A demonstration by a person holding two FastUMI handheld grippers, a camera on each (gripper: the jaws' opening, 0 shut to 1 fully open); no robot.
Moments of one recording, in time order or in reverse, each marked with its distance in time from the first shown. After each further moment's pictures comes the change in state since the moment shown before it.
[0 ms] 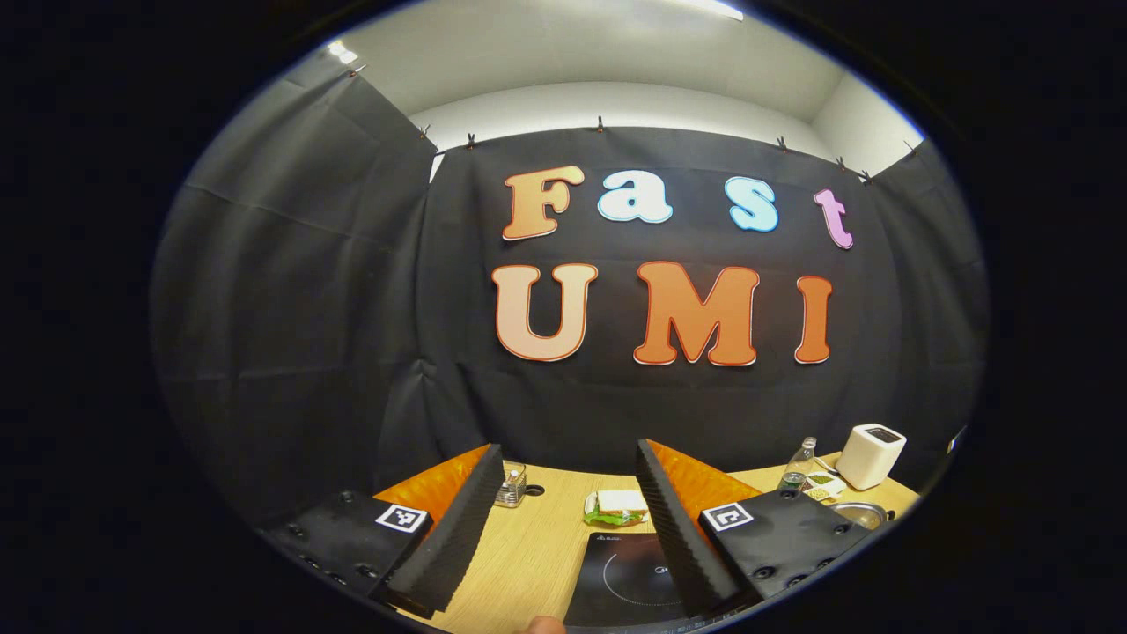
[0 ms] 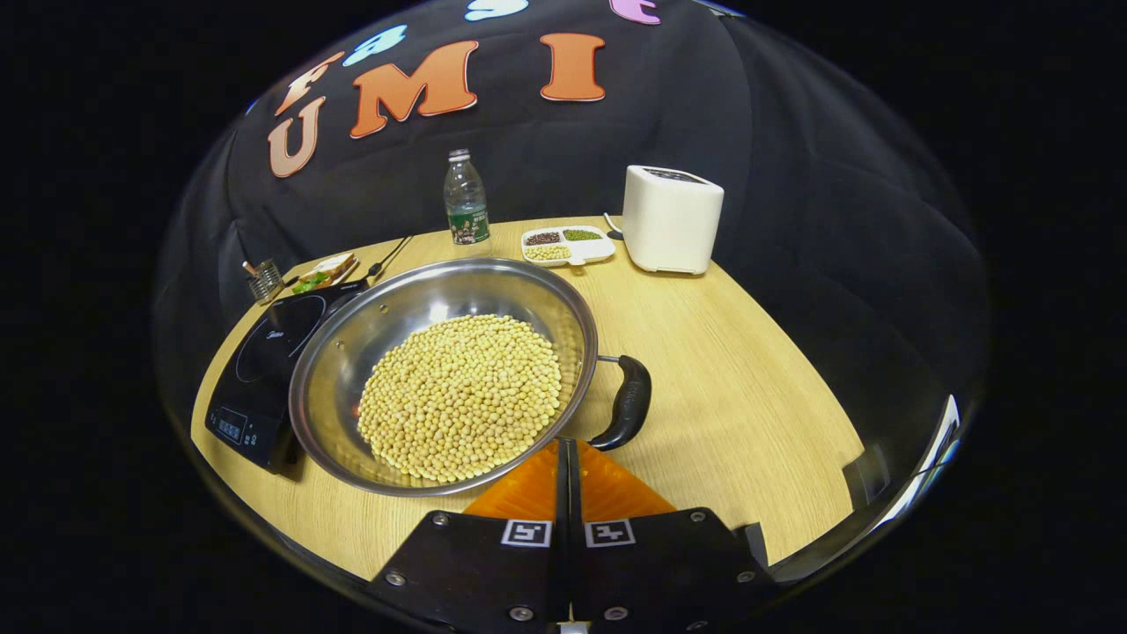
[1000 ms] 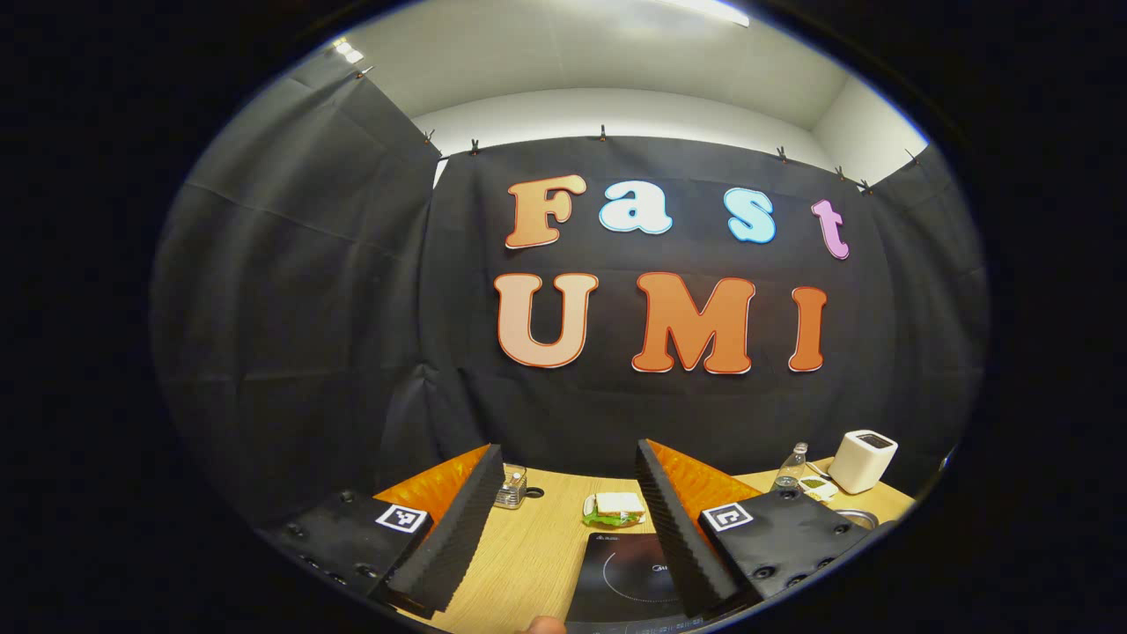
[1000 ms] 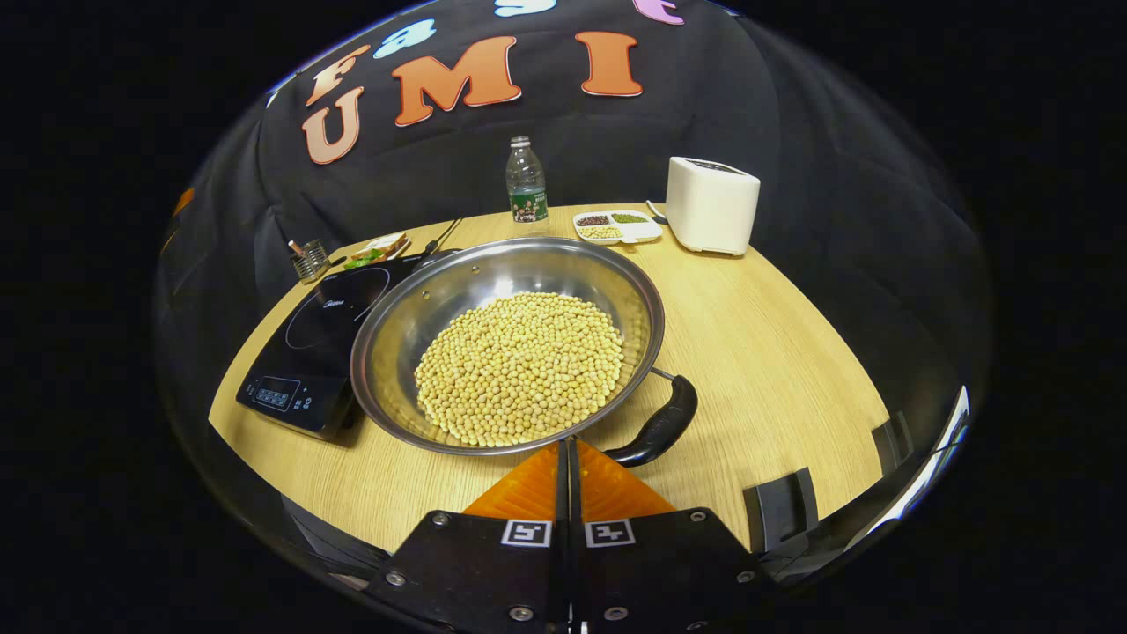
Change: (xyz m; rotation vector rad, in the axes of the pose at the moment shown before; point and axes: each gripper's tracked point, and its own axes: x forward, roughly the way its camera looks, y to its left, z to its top) left arm -0.023 0.010 0.016 -0.014 -0.021 -0.008; right arm -0.045 0.046 -0.037 -0.019 0.039 0.114
